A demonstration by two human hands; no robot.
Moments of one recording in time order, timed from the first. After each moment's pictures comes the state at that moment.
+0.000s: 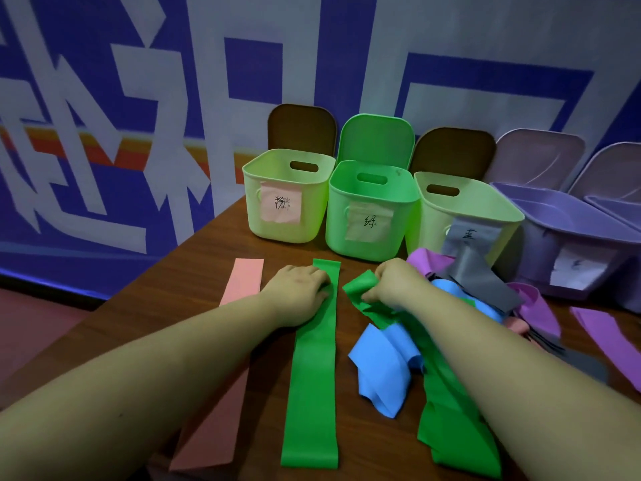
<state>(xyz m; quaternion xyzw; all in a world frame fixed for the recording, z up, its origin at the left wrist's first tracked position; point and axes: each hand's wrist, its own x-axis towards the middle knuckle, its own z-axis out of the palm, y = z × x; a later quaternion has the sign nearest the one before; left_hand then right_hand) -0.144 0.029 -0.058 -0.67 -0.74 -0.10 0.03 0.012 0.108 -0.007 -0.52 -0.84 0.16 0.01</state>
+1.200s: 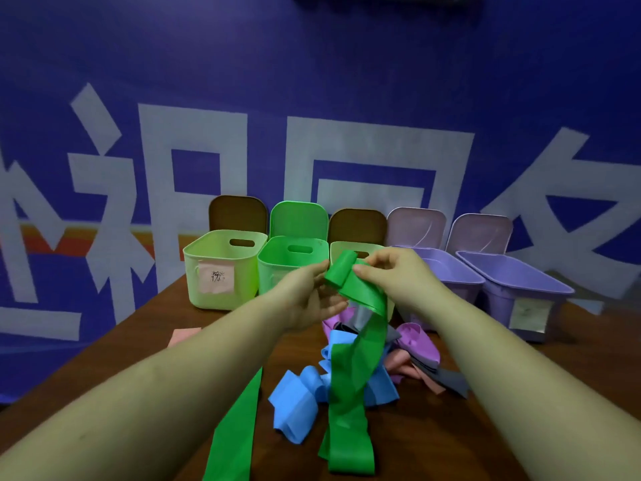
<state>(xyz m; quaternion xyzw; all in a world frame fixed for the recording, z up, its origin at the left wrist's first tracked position) 0.005 0.021 0.090 -0.30 -0.44 -0.59 -0.60 0.149 0.060 0.116 -0.37 -0.79 0.30 0.39</state>
